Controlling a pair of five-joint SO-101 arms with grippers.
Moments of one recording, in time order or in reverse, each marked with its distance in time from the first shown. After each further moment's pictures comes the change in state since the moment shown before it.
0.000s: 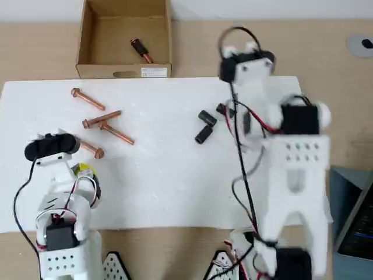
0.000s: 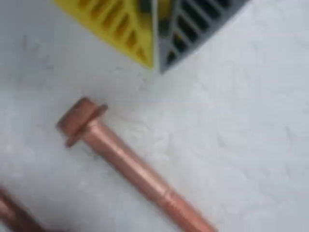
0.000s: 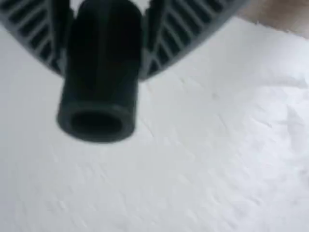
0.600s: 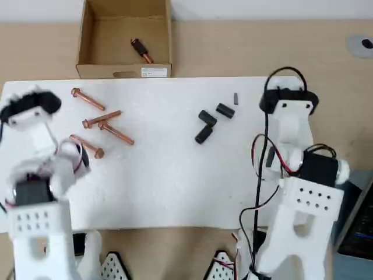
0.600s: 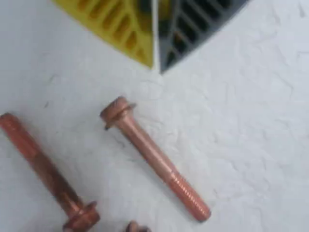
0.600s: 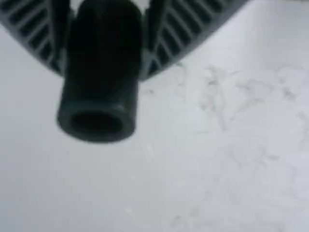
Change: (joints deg) left arm 0.0 48.0 -46.2 11.1 6.0; right arm 16.2 -19.6 28.6 -11.0 -0.4
